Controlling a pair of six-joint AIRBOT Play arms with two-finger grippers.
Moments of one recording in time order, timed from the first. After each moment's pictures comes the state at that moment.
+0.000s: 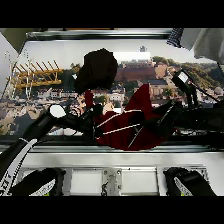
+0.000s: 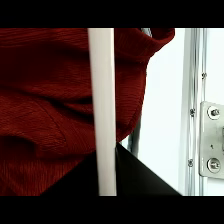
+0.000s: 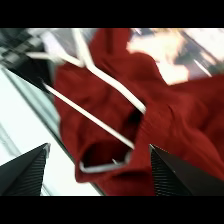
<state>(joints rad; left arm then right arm) -0.36 -1.13 0.75 0.71 -1.20 -0.27 0.23 -0.71 1.06 -0.99 1.34 1.15</state>
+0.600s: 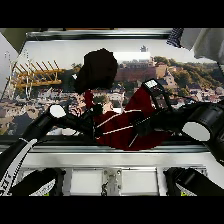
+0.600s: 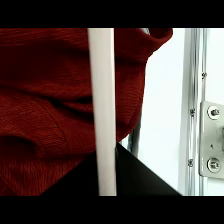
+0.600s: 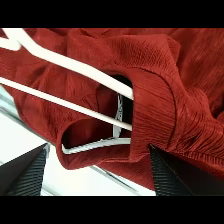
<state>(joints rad) -0.36 -1.13 0.75 0.71 -1.20 -0.27 0.67 -0.86 1.12 -1.52 1.34 1.78</state>
